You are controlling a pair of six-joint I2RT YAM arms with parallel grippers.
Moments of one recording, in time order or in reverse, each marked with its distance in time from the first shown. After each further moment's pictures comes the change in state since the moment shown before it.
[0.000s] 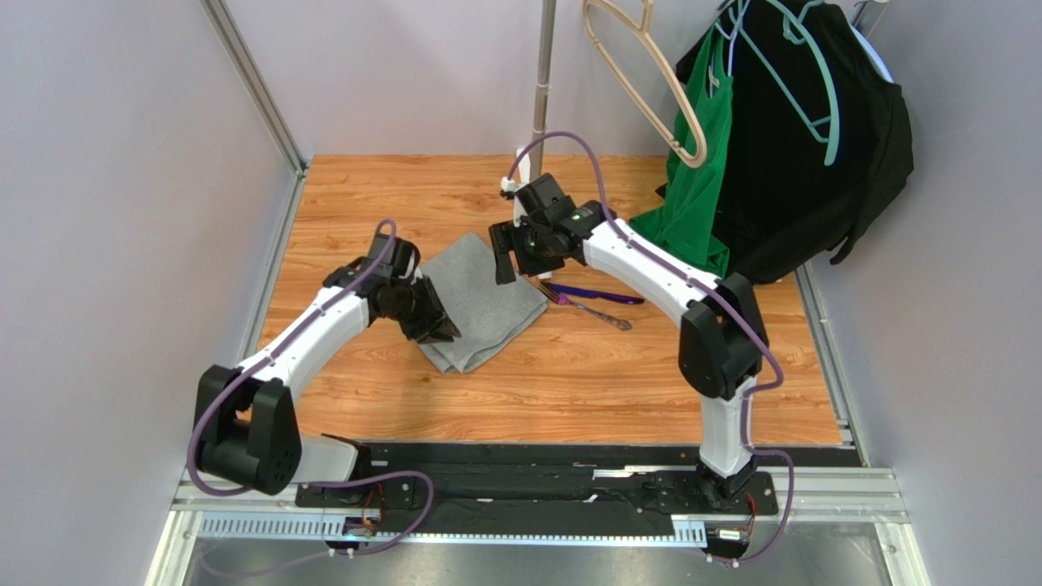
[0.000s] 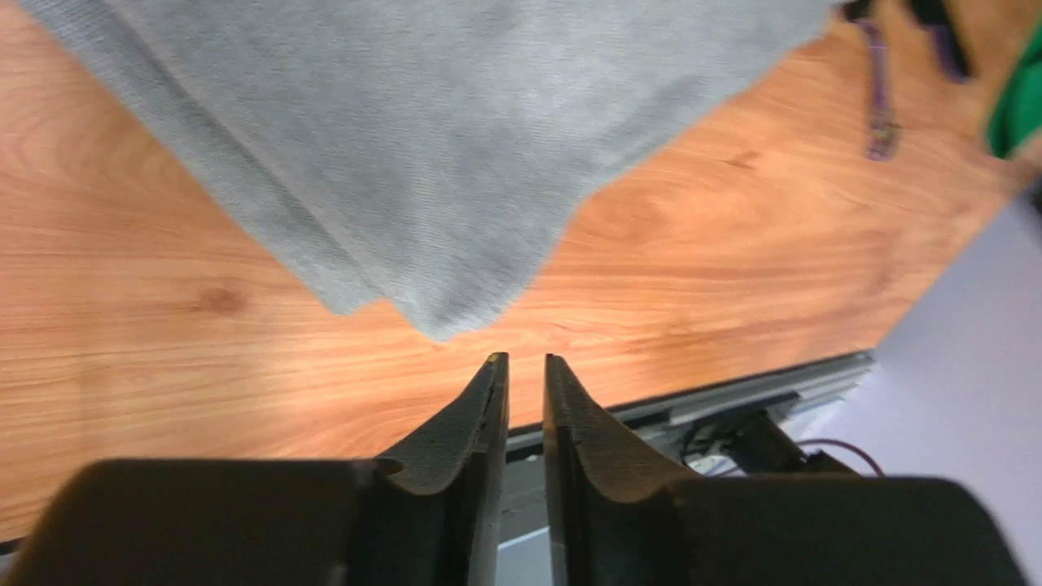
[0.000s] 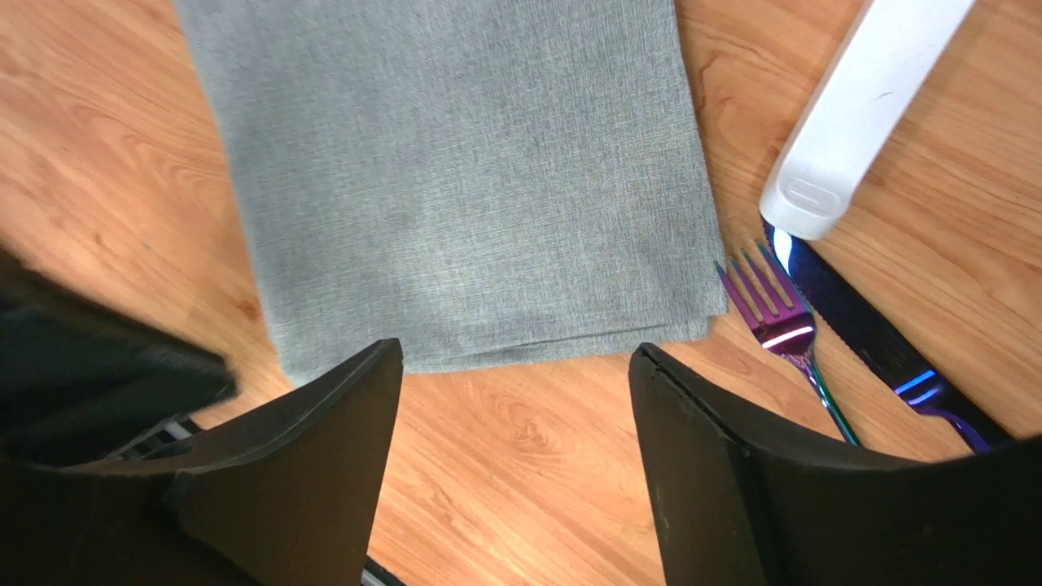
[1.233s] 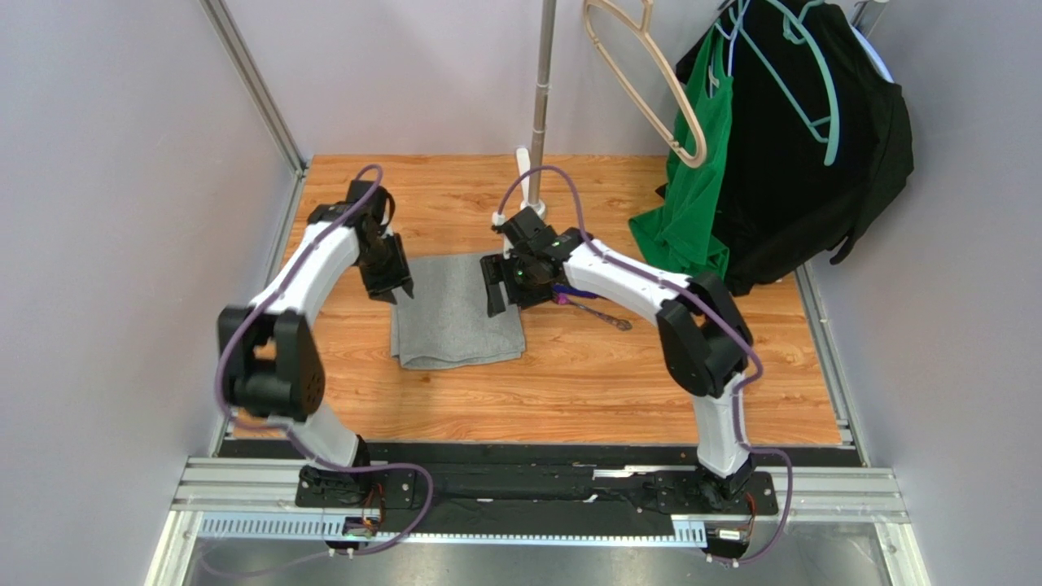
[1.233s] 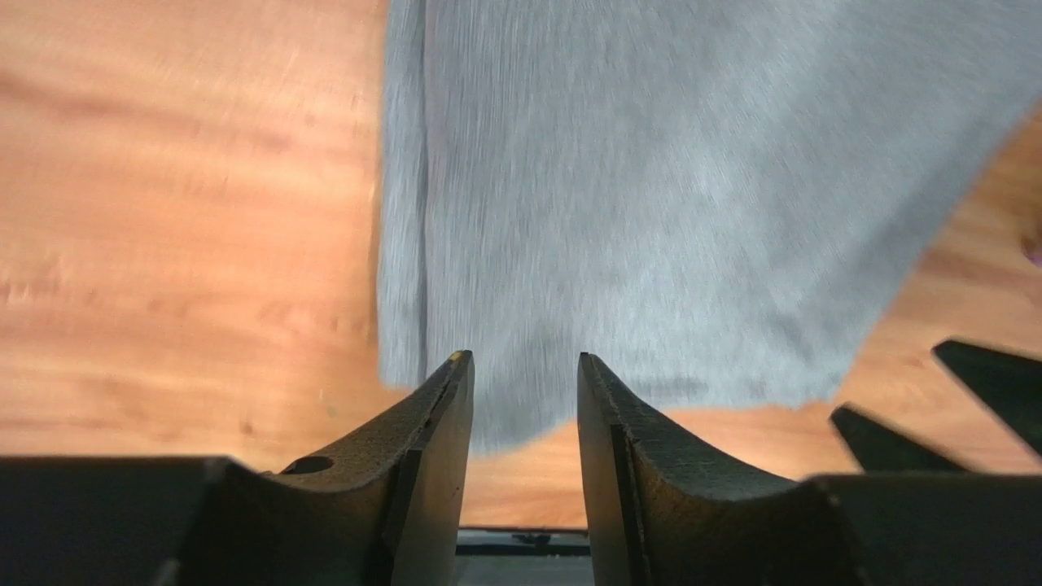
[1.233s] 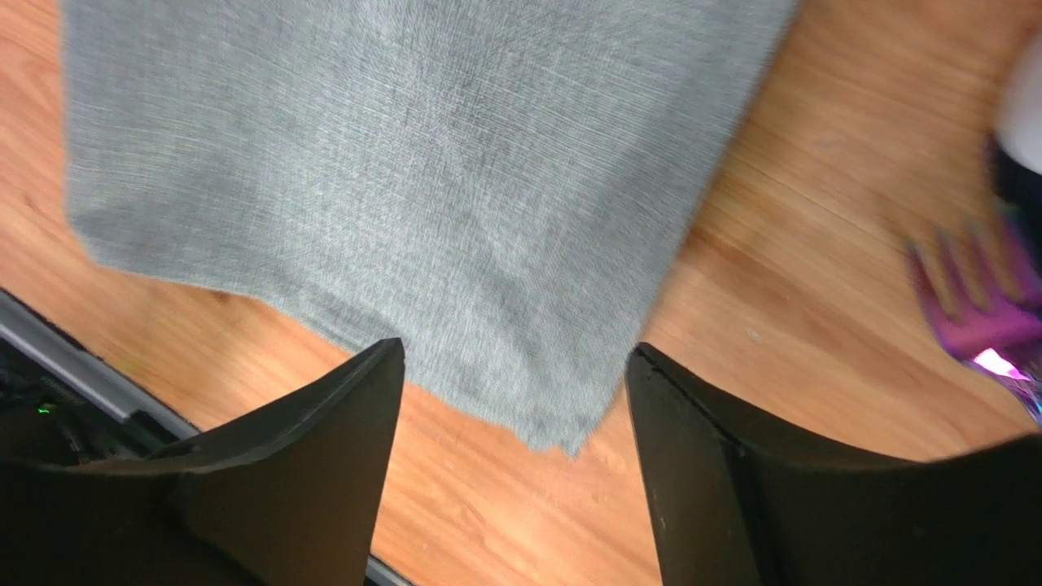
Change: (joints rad) left arm 0.172 0.407 0.446 -0.268 -0.260 0.328; right arm 0.071 0.076 -0.124 0.092 -0.039 0.109
